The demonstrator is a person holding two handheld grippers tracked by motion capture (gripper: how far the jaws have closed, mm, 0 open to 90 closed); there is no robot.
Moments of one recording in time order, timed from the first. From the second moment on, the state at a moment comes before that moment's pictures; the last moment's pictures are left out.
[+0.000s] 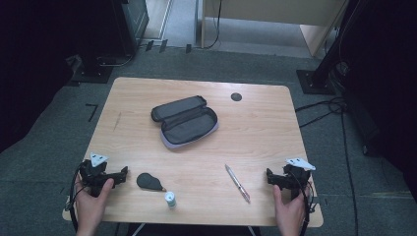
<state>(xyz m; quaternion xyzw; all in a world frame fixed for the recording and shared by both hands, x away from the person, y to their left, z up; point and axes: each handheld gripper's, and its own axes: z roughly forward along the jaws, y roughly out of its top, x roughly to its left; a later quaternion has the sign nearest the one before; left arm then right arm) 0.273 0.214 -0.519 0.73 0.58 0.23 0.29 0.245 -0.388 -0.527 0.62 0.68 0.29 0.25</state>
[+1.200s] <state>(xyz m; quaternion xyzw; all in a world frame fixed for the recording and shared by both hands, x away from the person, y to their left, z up) 0.273 0.211 -0.519 0.73 0.57 0.23 0.29 0.242 -0.393 -0.527 0.61 0.70 0.30 0.24</state>
